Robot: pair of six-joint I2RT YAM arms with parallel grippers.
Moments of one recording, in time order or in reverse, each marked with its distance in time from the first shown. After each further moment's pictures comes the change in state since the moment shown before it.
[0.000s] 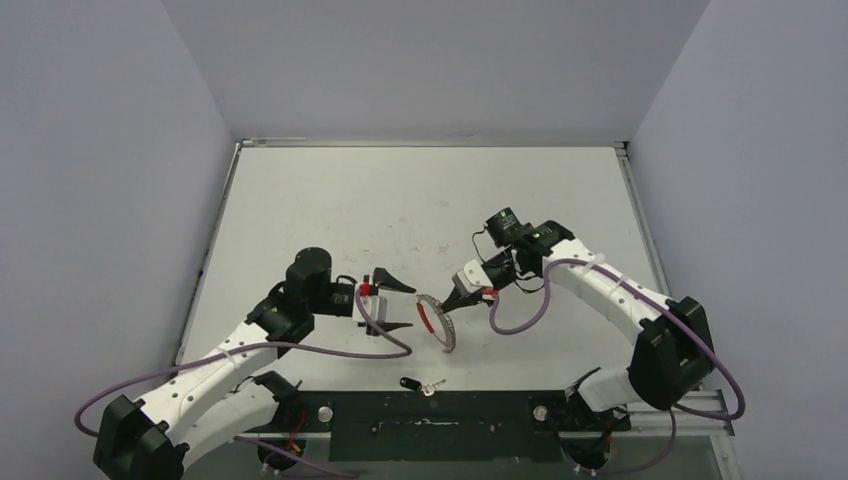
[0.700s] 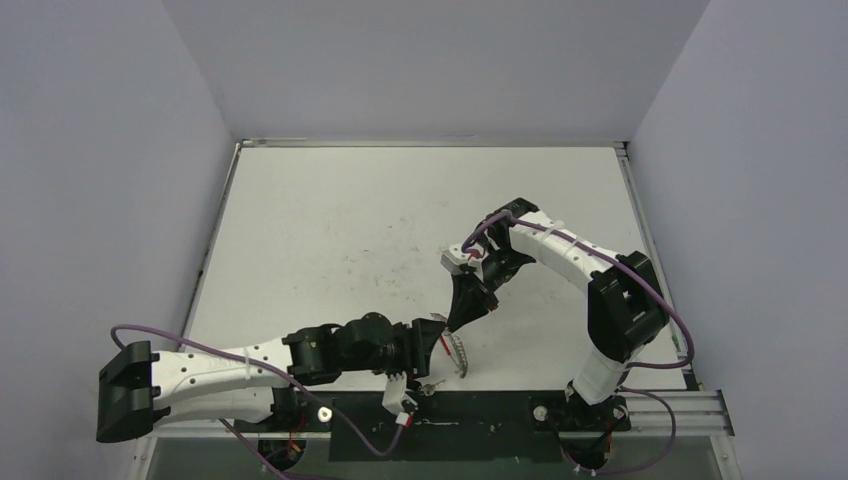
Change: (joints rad) left arm -0.640 0.058 -0.013 -0.185 -0.856 1.285; right arm -0.017 0.348 0.272 -0.776 -0.161 -0.299
